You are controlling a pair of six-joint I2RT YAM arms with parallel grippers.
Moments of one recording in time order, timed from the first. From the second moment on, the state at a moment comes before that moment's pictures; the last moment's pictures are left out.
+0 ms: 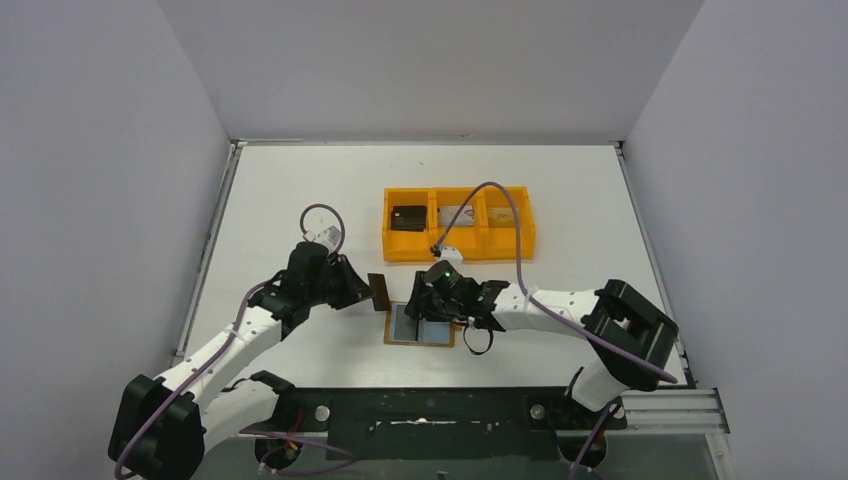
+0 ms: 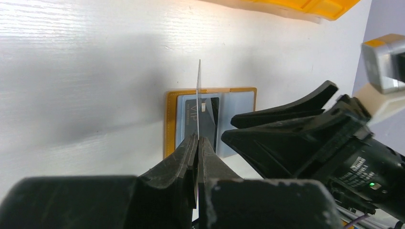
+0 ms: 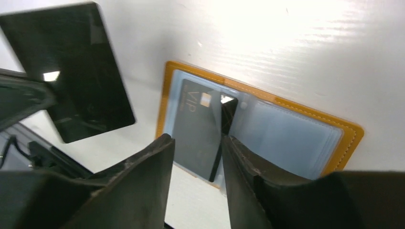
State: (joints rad) left arm -0.45 1.03 0.54 -0.24 0.22 -0.80; right arm 0.97 1.59 0.80 -0.06 0.08 0.91
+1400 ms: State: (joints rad) left arm -0.43 1.00 0.43 0.30 0.71 -0.94; right arm 0.73 1.37 0.44 0.85 -0.46 1.00
